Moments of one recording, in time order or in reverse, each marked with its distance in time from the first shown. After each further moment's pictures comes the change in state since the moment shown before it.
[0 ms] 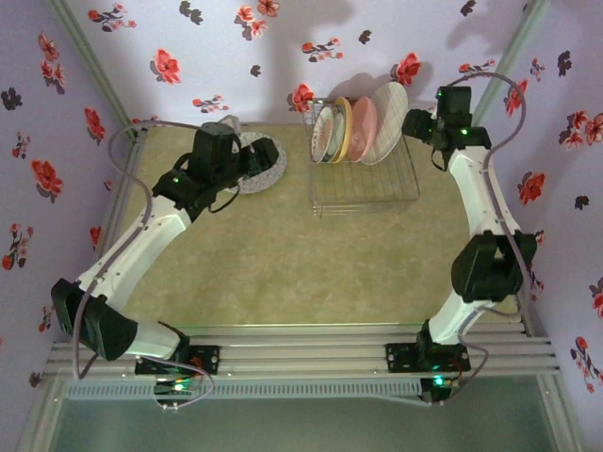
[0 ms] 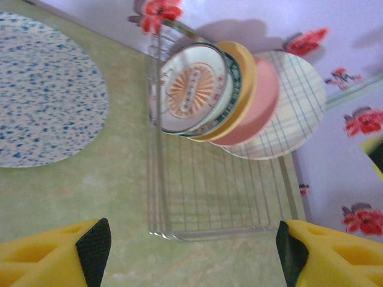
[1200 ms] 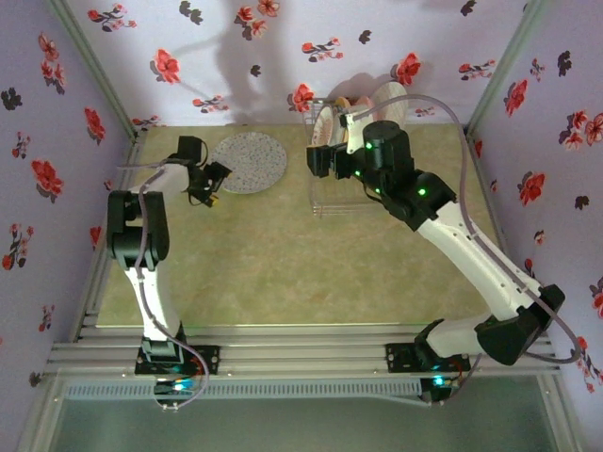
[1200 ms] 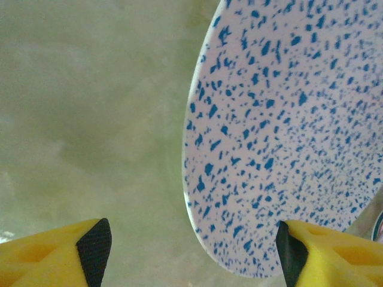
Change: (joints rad) left arm 0.486 0.633 0.048 0.007 0.254 -0.300; right arm 0.642 -0.407 -0.229 0.153 0.077 -0.095
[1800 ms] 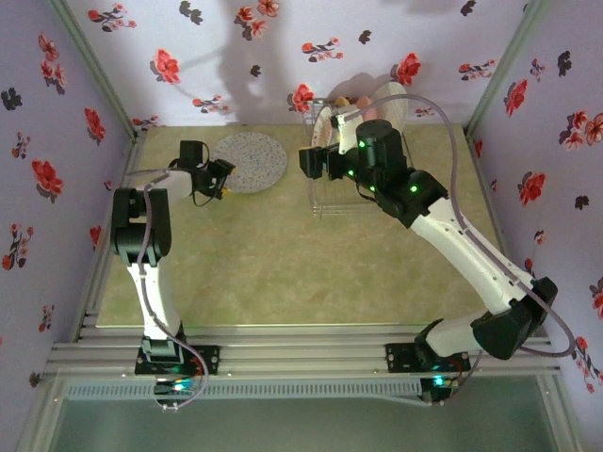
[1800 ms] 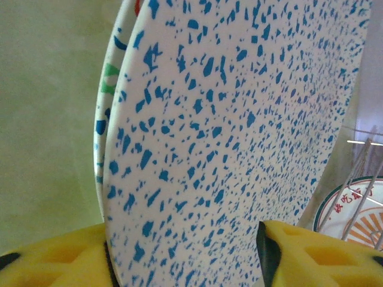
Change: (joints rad) left arm 0.005 0.063 -0.052 0.277 0.113 -0.082; right arm 0.008 0.040 0.000 0.035 -0.075 0.000
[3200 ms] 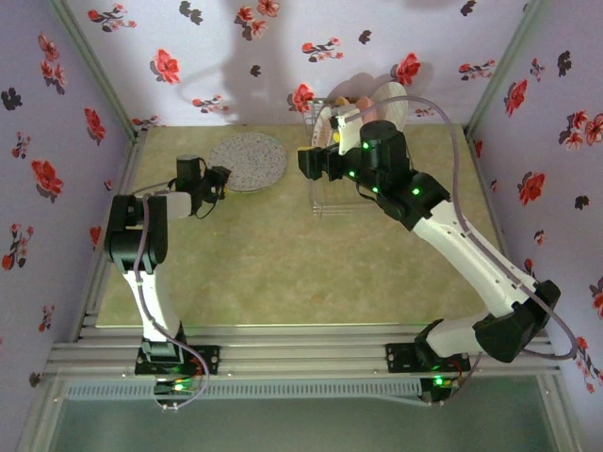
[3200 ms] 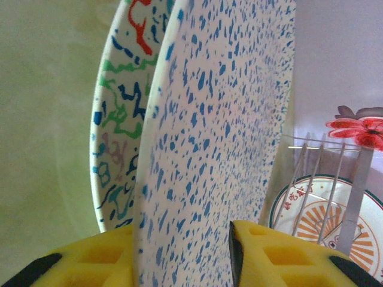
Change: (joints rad) left arm 0.000 -0.081 -0.292 0.464 0.002 -0.143; right arm 0.000 -0.018 -0.022 0.053 -0.058 -0.026
